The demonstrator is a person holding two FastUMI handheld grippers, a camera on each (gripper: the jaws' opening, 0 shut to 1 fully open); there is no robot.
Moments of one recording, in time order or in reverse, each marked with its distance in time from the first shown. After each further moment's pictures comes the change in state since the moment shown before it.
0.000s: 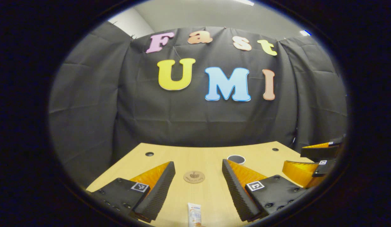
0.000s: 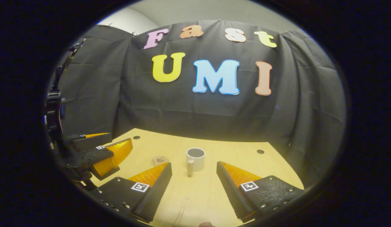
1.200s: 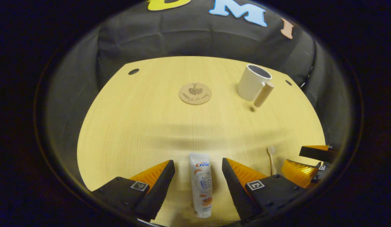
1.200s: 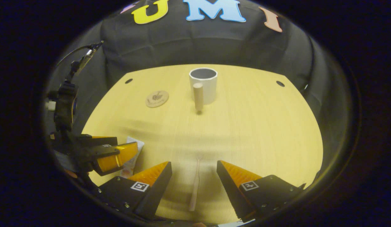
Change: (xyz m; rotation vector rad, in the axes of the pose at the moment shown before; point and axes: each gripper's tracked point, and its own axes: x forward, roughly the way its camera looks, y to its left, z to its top) left arm 0.039 0.042 -0.211 -0.028 0.870 -0.018; right arm 0.043 0.027 -0.163 0.136 0.710 0.029
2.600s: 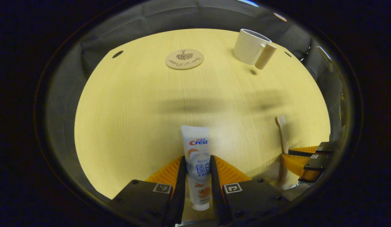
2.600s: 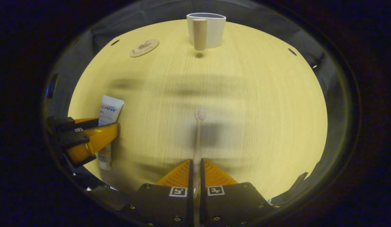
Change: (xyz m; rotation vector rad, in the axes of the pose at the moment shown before) left arm 0.008 0.004 -0.041 0.079 0.239 -0.001; right arm 0.027 0.002 -0.072 0.003 0.387 -0.014
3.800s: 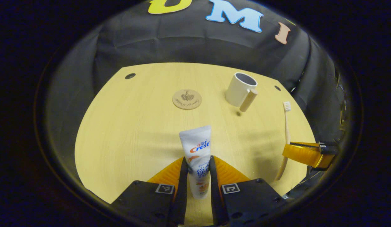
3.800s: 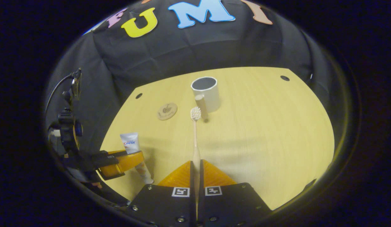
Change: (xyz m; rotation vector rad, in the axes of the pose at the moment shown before) left arm -0.075 -0.007 0.058 -0.114 -0.393 -0.069; right arm -0.102 0.002 0.086 0.065 -0.548 0.208
